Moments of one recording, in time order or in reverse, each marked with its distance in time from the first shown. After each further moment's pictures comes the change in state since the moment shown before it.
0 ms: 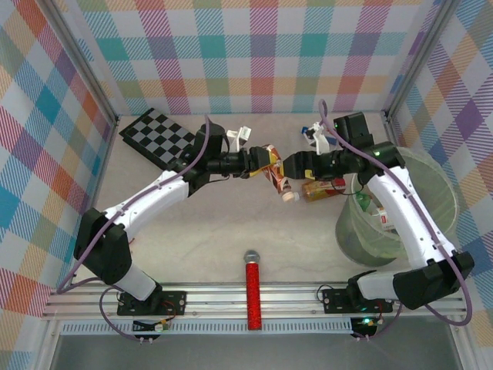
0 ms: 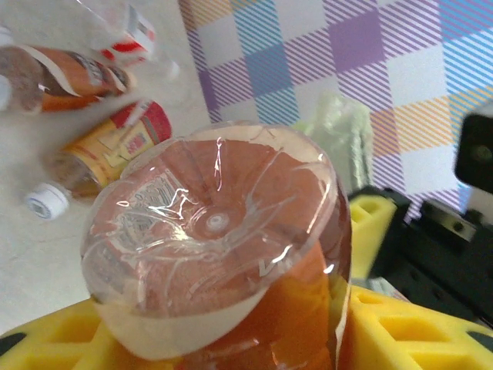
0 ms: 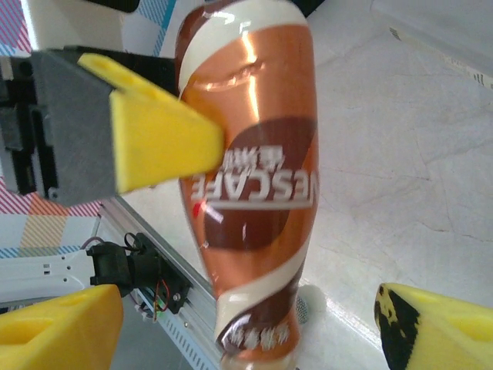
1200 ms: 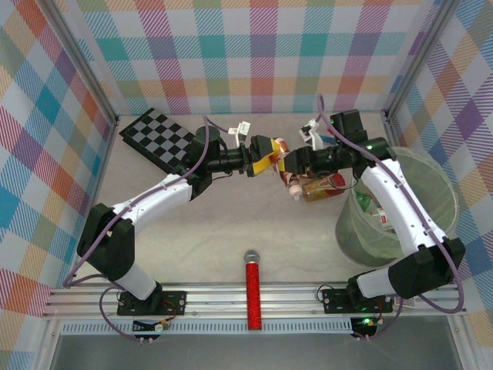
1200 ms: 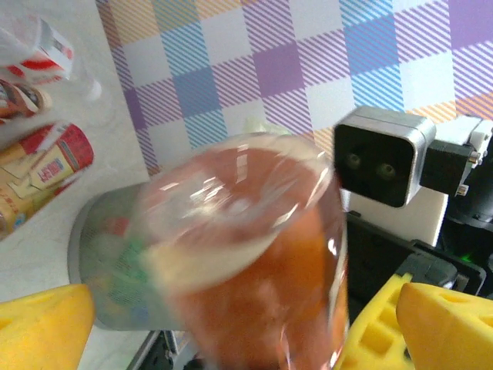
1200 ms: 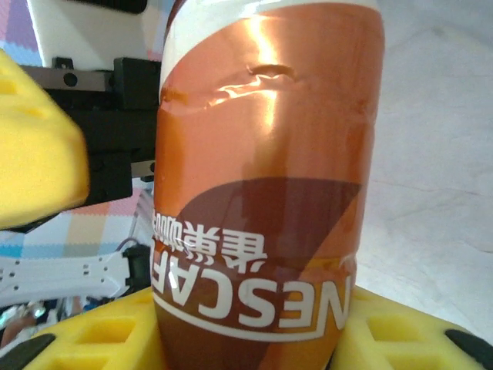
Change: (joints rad) left arm 0.024 0.032 -0.087 0.378 0.044 -0.247; right arm -0.055 0.055 0.003 0.050 -0.113 0.027
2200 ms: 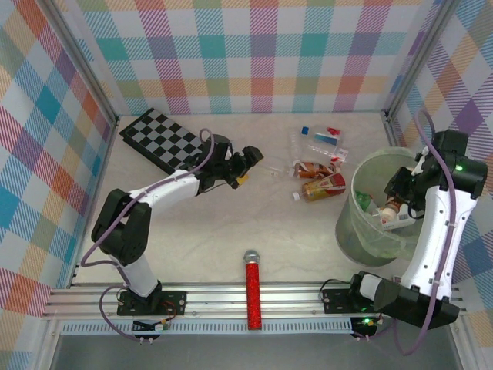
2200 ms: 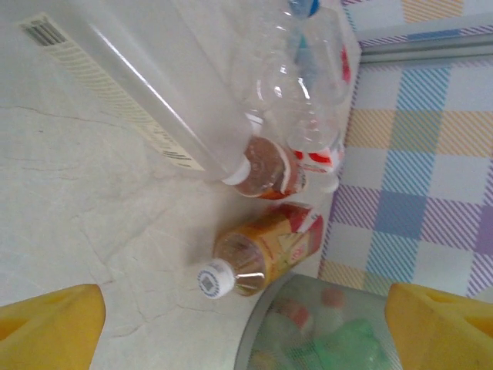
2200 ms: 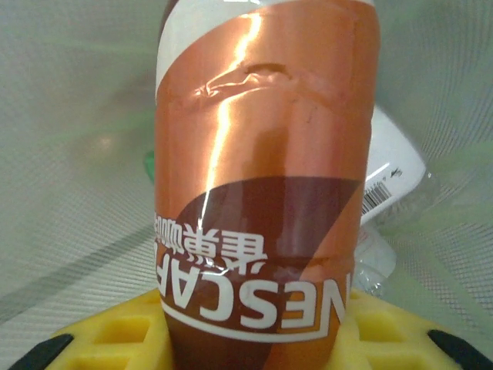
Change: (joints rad) left arm 0.021 0.153 0.023 -0.356 -0.404 0.013; right arm -0.676 -0.194 0.096 -0.620 0.675 -0.104
